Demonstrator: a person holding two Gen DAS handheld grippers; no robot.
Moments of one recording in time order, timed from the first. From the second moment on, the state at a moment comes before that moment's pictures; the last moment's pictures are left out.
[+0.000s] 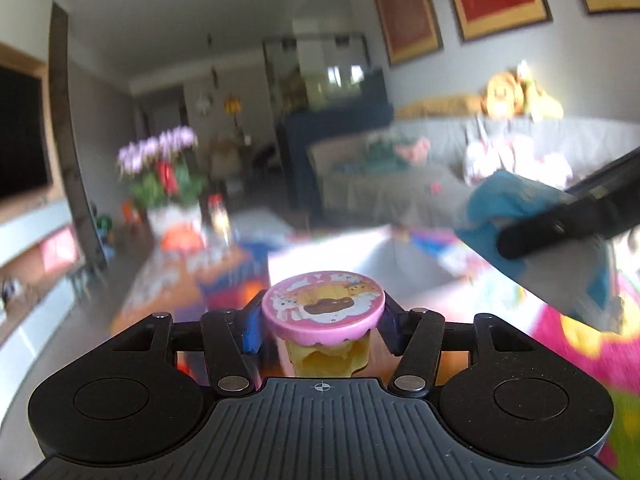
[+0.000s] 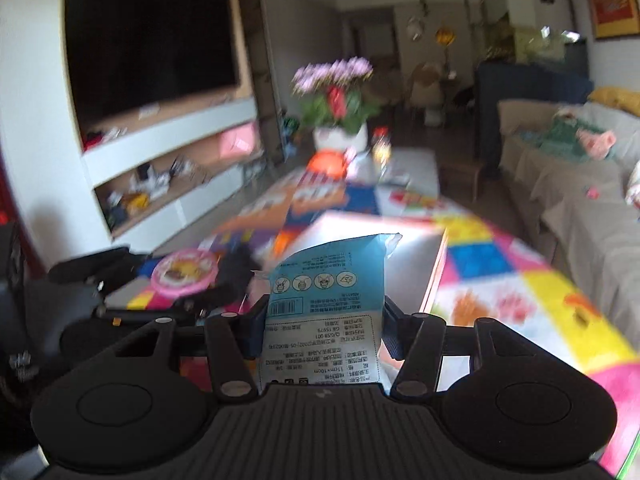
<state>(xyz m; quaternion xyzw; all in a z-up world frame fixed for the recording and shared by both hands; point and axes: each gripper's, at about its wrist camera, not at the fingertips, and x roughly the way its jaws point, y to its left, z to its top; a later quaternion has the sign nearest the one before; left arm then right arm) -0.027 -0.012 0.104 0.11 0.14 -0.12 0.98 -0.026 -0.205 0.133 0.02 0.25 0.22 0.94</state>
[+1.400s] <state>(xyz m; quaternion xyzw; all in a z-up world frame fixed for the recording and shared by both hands) -0.001 0.089 0.031 0.09 0.26 0.01 0.96 -0.014 -0.169 -0.008 0.03 0.35 0.22 0.91</state>
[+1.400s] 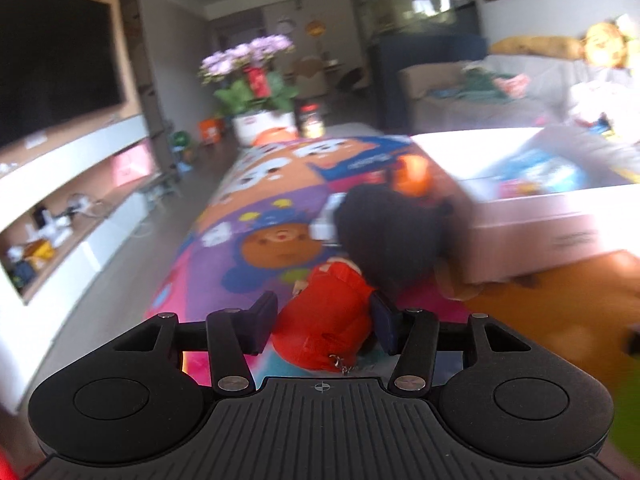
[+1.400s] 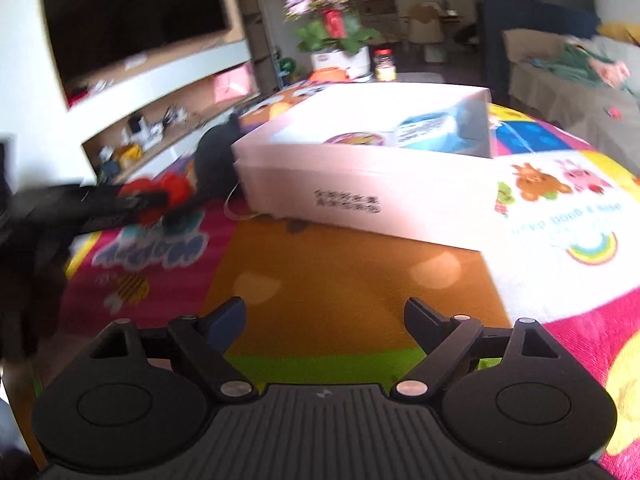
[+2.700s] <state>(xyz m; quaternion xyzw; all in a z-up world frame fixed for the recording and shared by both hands) -0.014 0.089 0.045 0.01 0.27 -0.01 0.96 -0.015 -0.130 0.013 -0.10 0.31 0.20 0.92</state>
